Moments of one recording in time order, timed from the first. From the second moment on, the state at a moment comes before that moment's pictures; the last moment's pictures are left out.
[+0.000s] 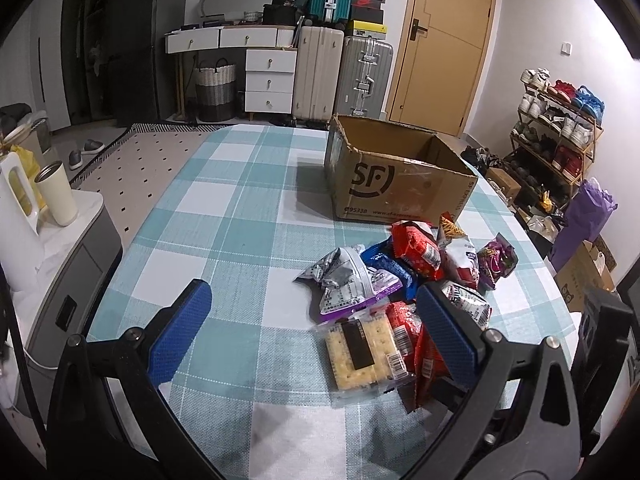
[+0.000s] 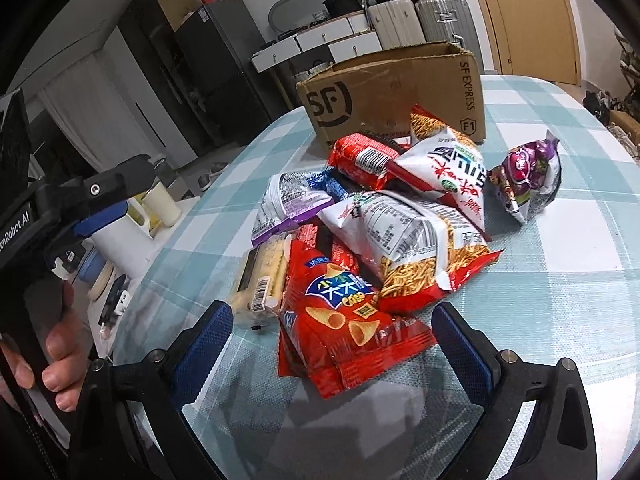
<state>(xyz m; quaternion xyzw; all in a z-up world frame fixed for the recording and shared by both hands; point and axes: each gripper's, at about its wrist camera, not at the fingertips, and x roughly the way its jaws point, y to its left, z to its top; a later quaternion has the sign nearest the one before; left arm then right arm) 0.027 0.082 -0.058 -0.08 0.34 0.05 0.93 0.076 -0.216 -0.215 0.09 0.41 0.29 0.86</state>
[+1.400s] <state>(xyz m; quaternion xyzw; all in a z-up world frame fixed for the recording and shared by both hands) 0.024 0.102 -0.092 -0.07 0.40 0.08 0.91 0.062 -0.242 -0.201 0.15 0.39 0.34 0.84</state>
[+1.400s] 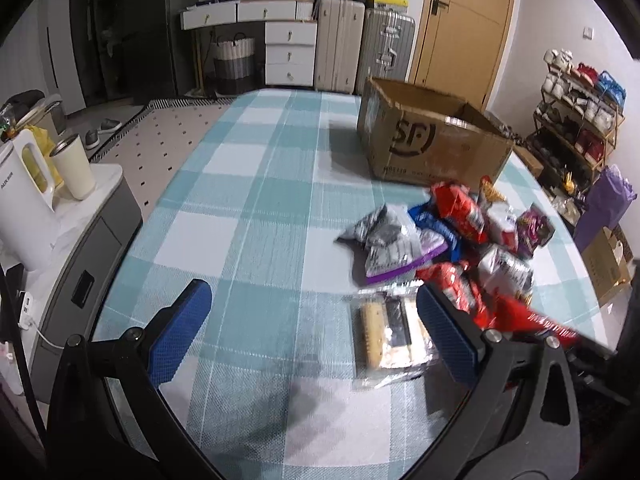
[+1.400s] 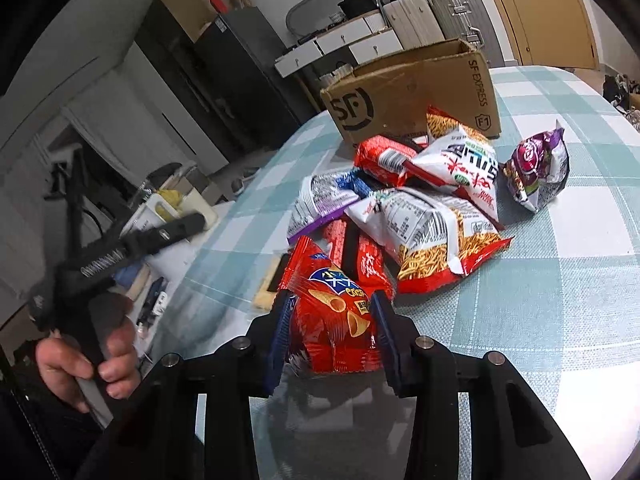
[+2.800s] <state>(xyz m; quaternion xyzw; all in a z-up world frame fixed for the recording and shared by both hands) 0.071 0.047 -0.173 -0.02 0.48 0.05 0.87 0.051 -0.291 -0.196 0.18 0.36 0.32 0.86</state>
